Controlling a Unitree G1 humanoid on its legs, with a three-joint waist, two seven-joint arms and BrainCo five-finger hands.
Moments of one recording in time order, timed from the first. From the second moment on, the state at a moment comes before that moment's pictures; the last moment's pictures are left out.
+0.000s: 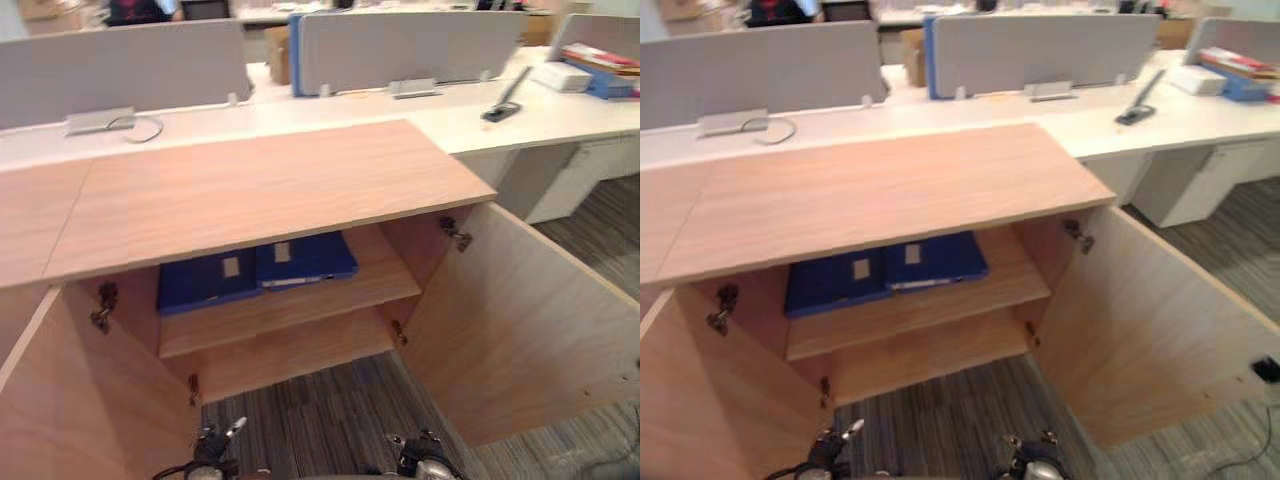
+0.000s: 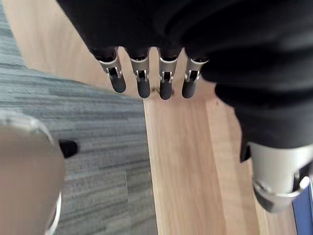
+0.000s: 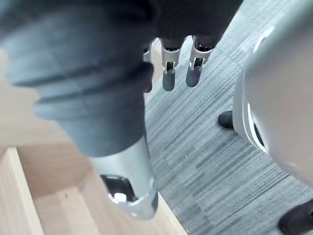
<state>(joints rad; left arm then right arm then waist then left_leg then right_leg) 0.06 0.01 0.23 1.01 0.04 -0.09 0.16 0.03 0.07 -0.34 1.01 0.02 0.01 -0.27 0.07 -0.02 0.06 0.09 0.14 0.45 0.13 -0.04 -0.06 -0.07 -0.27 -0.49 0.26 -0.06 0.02</state>
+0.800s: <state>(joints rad) 0.08 0.02 0.22 1.06 0.00 -0.05 0.15 0.05 -0.04 -0.57 1.05 0.20 0.01 -0.27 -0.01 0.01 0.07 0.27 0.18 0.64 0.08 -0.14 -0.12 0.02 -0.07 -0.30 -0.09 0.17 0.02</state>
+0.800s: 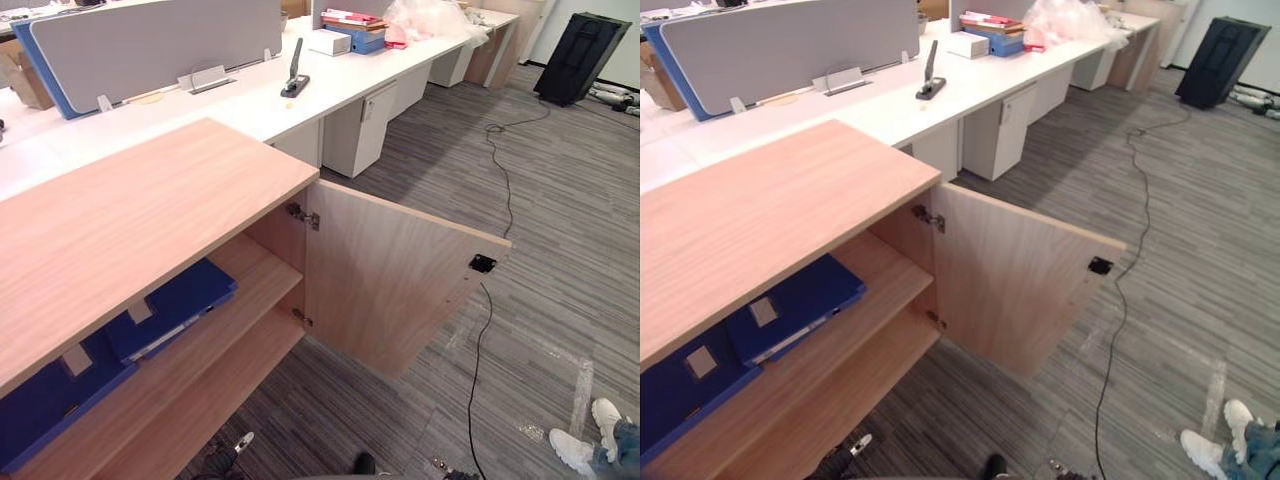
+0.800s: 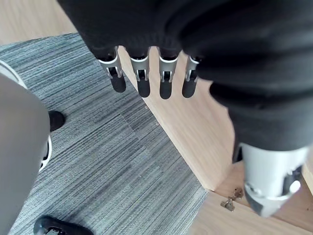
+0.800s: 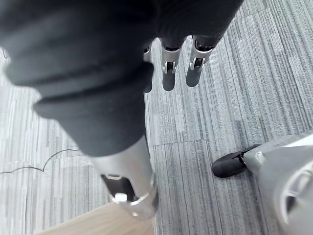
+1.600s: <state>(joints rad) 0.17 0.08 0.09 1.01 0.01 -0.06 0.09 -0.64 -0.58 -0.63 1.15 0.30 -0.03 -0.25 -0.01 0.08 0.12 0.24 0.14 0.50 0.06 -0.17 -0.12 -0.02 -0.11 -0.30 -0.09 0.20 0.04</state>
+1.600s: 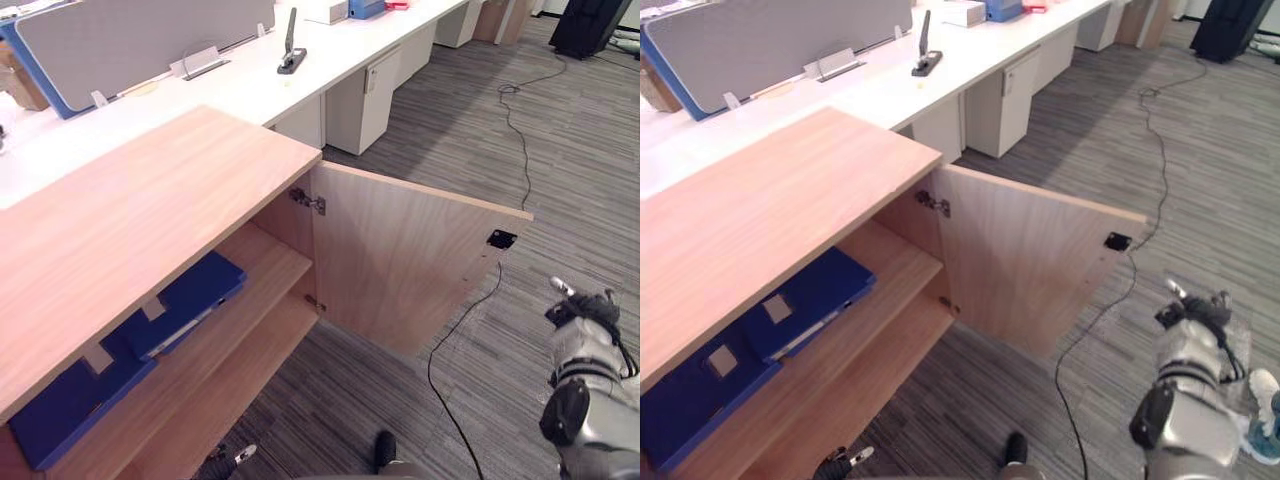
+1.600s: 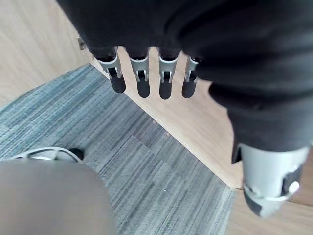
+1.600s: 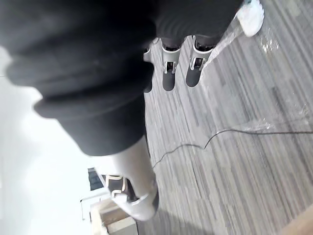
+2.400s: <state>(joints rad) 0.21 0.16 -0.13 0.86 -0.04 -0.07 -0.01 -0.83 -0.65 0.02 1.20 0.06 0.02 -0.05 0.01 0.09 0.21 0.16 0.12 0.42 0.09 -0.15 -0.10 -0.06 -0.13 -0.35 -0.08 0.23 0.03</state>
